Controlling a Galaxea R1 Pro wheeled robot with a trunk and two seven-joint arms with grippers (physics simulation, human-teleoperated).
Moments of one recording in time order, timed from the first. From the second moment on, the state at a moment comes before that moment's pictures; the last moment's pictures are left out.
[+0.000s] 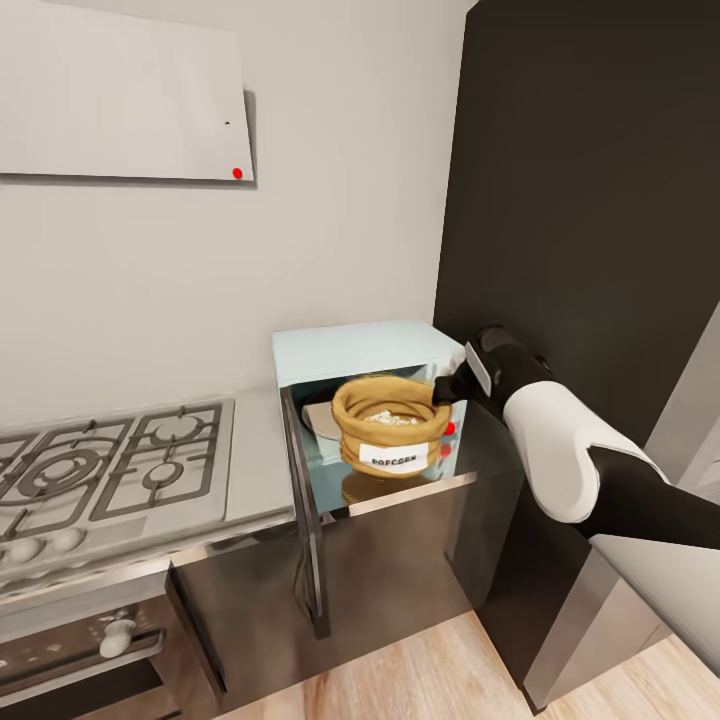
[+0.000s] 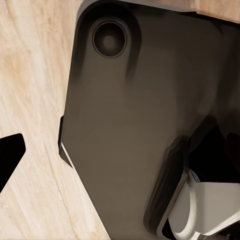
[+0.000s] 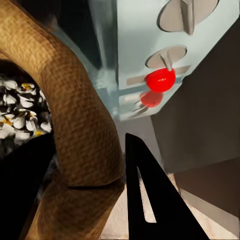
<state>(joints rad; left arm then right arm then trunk) 0.00 -0.02 0.03 -0.06 0.19 -0.02 0.01 -1.44 0.10 -0.27 -0.35 0.43 1.04 0.18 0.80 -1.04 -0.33</state>
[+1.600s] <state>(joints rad) 0.00 -0.02 0.03 -0.06 0.19 -0.02 0.01 -1.44 0.15 -0.27 -0.23 0.43 1.04 0.23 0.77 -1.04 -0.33</state>
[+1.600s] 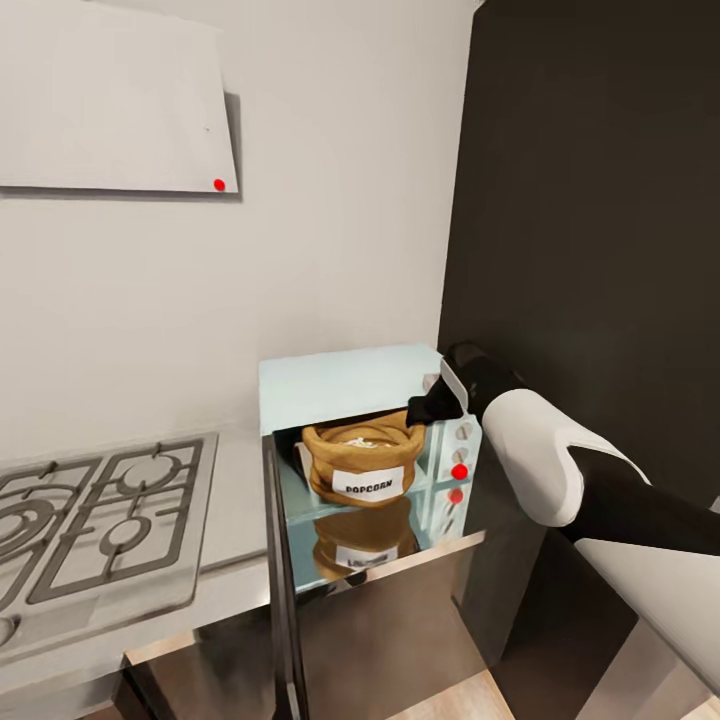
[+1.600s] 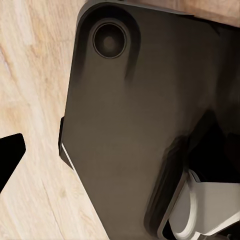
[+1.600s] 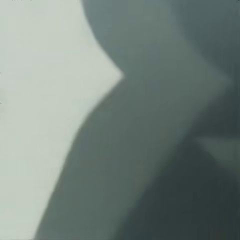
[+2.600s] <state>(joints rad) 0.00 -0.02 0.03 -0.06 0.18 -0.02 0.01 -1.44 0.14 -0.26 -0.45 0.44 1.04 0.24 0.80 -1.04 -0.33</state>
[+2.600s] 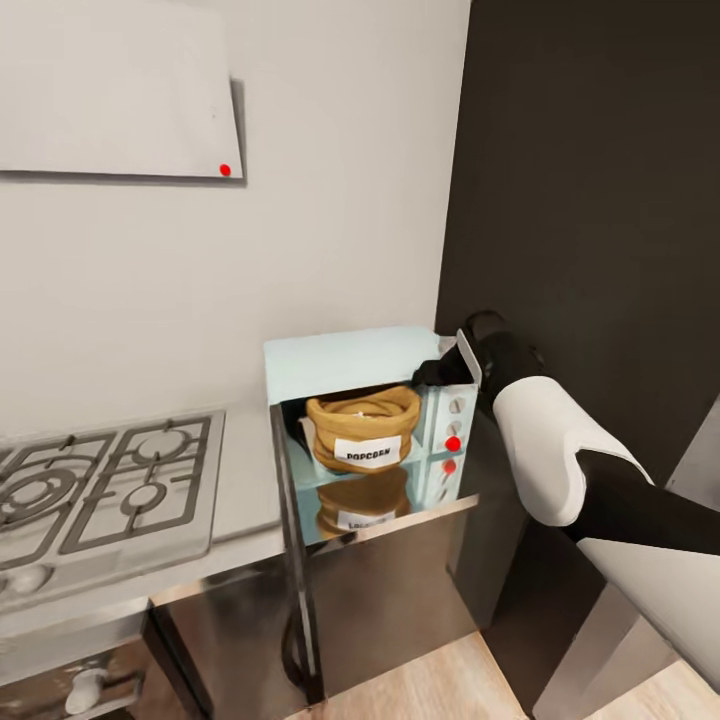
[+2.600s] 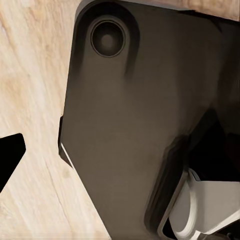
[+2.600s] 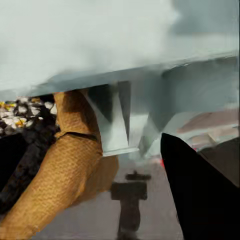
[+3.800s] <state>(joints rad) 0.00 -0.02 0.03 -0.06 0.18 -0.02 0.01 -1.15 0.08 -0.24 -0.44 0.44 0.51 0.52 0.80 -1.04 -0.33</state>
